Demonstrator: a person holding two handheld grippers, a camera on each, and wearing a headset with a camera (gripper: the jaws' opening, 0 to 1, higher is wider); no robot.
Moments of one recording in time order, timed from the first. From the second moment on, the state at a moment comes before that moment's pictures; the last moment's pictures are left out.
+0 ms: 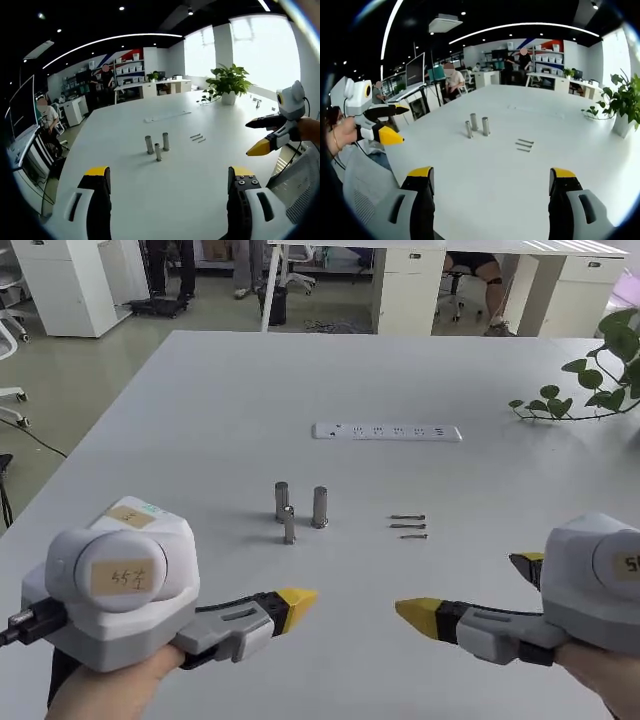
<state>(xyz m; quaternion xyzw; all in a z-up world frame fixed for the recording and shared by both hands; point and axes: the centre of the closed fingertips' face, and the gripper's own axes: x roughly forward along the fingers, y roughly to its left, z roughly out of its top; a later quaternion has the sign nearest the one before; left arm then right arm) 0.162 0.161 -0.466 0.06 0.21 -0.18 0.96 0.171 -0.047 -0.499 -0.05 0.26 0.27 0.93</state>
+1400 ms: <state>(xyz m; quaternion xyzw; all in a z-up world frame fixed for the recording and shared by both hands) 0.164 0.168 -0.469 0.05 0.21 -0.18 0.96 0.173 -0.041 -0.499 -0.04 0.25 0.28 0.92</state>
